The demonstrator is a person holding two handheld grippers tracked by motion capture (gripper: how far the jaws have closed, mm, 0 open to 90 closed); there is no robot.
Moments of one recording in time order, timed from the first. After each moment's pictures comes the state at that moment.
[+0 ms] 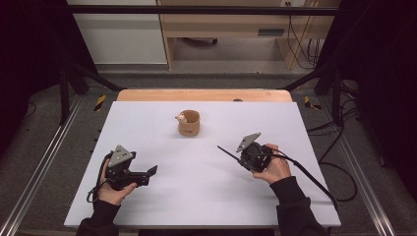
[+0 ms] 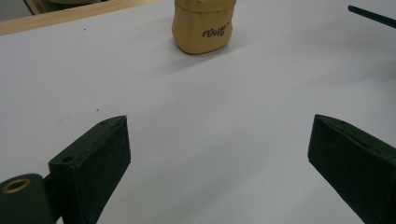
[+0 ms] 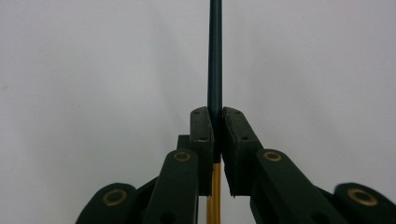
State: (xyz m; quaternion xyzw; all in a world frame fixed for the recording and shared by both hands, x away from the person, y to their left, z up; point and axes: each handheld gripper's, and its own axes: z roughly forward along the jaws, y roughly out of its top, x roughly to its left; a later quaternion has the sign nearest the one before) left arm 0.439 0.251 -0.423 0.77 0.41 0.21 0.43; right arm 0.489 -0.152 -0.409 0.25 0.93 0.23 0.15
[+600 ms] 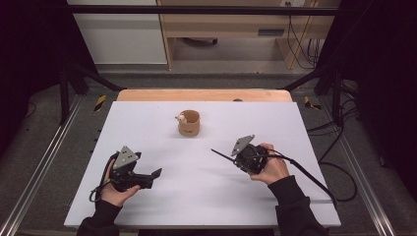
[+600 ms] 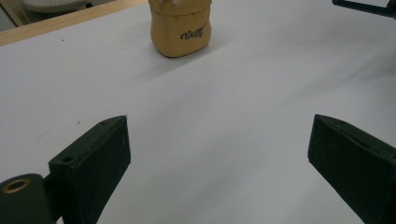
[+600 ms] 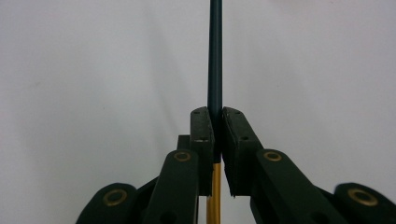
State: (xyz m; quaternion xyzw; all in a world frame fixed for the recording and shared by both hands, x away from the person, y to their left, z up) left arm 0.436 0.239 -0.419 0.80 0.37 0.21 0.42; right arm 0.479 -0.137 -0.398 0.20 0.94 0.22 0.16
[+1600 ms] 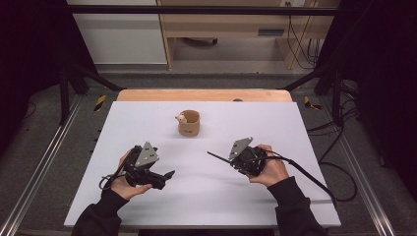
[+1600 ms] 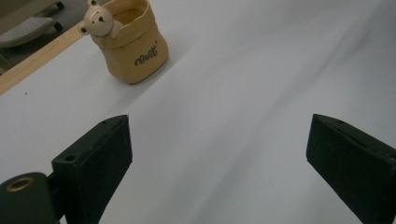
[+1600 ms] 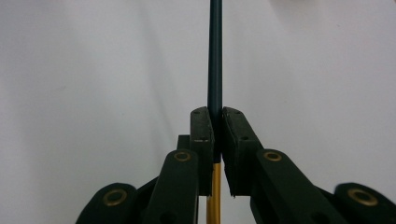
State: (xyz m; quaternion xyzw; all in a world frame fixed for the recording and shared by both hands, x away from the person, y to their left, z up) left arm 0.445 0.194 -0.394 0.87 0.25 0.22 0.37; right arm 0.469 -0.131 -0.390 0.17 0.94 0.23 0.16
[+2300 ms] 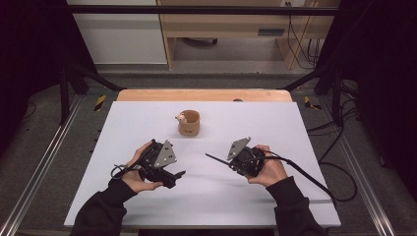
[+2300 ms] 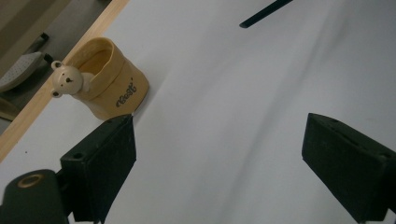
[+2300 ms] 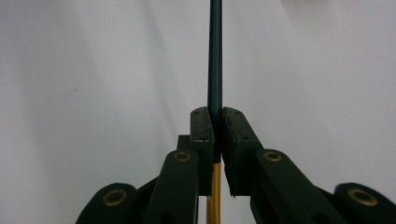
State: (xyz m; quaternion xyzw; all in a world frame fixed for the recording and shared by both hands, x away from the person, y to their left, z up) left arm 0.449 0.157 -0.380 0.90 0.15 0.24 0.32; right arm 0.469 -0.126 -0.390 0.16 0.95 0.23 0.15
